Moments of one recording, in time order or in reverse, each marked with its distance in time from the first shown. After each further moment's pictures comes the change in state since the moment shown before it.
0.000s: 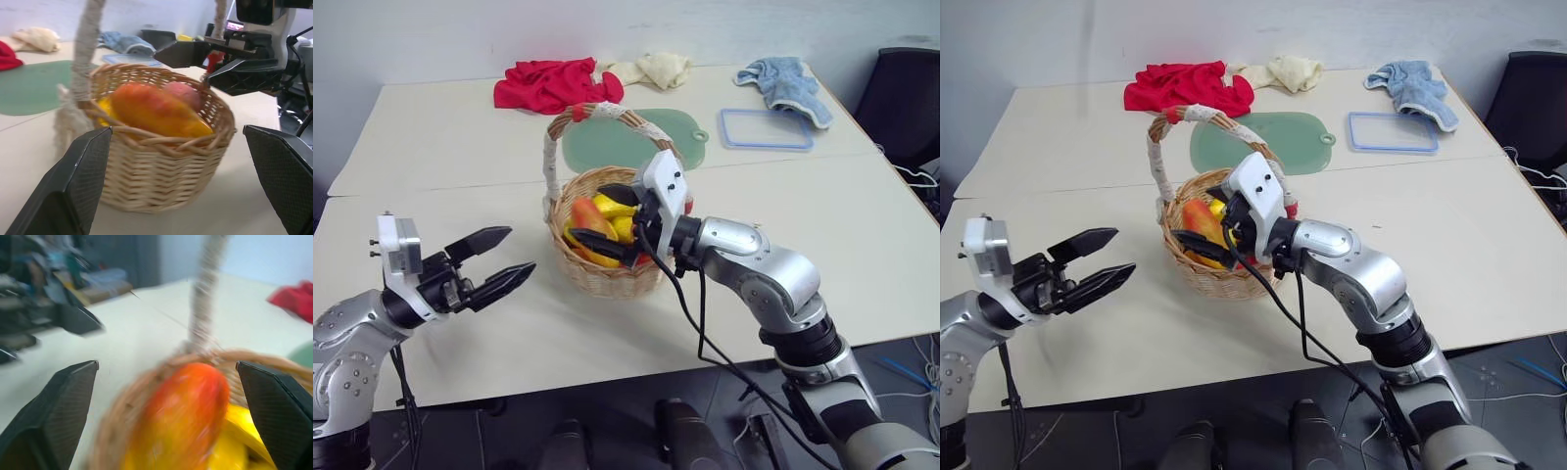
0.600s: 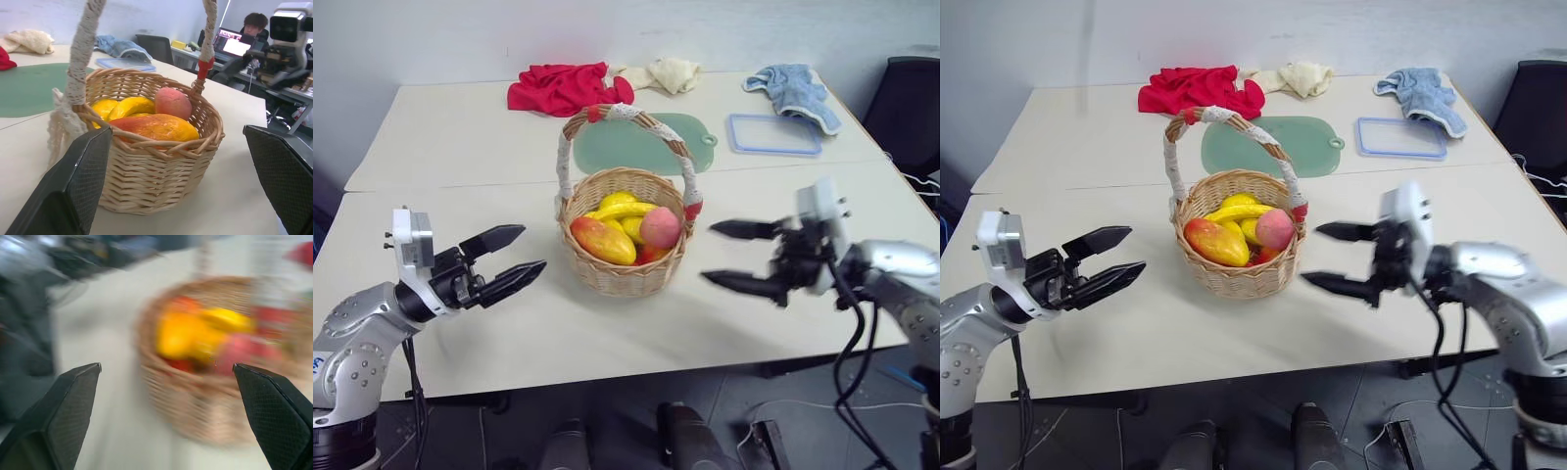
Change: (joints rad) left arm -0.078 0.045 -0.030 0.082 -0.041 0.033 -0.019; right arm 0.275 -0.565 -0.440 0.069 0.096 -0.006 0.374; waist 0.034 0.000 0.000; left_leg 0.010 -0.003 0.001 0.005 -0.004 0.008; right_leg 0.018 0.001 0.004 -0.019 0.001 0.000
